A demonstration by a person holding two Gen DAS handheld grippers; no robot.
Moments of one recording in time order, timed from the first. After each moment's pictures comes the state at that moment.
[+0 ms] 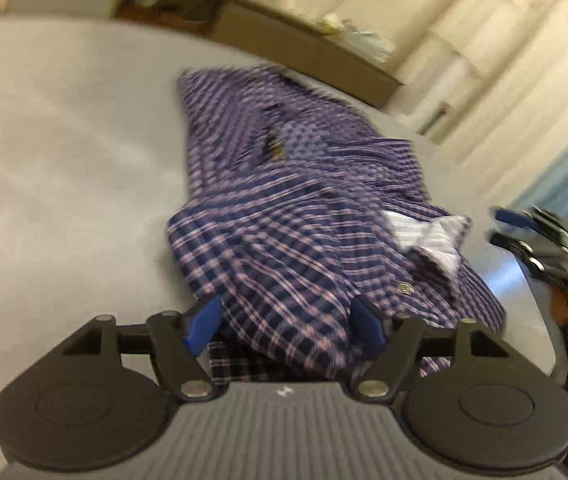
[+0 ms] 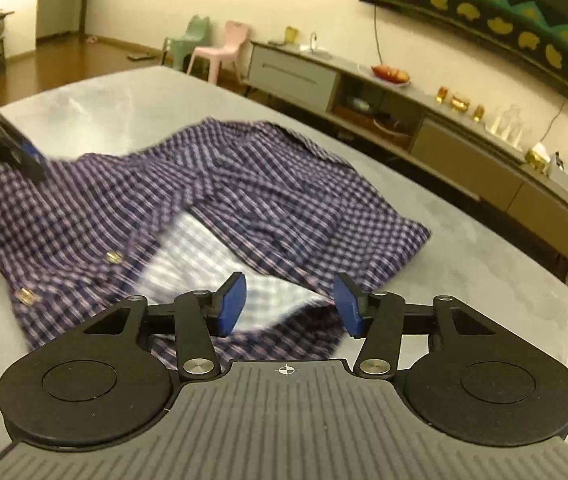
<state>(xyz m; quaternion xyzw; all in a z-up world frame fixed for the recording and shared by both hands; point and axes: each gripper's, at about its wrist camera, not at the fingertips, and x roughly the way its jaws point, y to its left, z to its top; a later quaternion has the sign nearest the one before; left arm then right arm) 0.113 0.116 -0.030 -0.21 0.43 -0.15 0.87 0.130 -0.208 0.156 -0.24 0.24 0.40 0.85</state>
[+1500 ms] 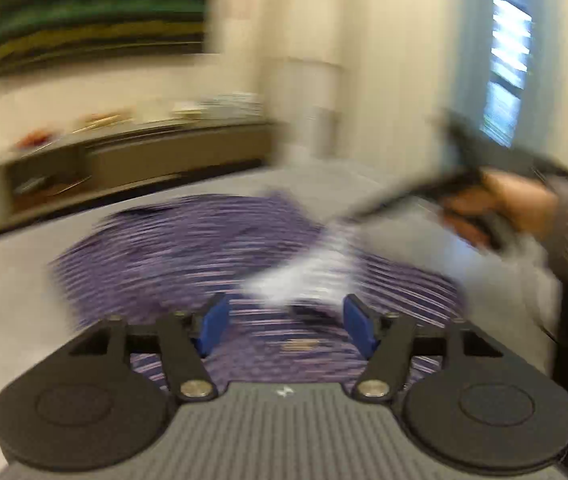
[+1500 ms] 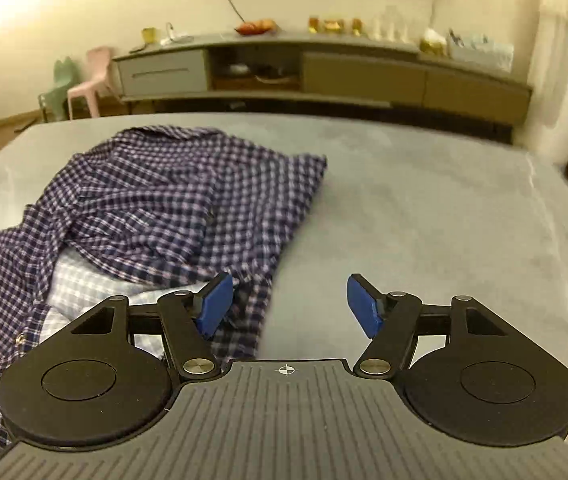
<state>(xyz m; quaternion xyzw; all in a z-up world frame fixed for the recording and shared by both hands) 0.075 -0.026 0.021 0.10 0.27 -0.31 0.90 0.219 -0.248 0.123 -0.06 0.36 0.25 0.90</state>
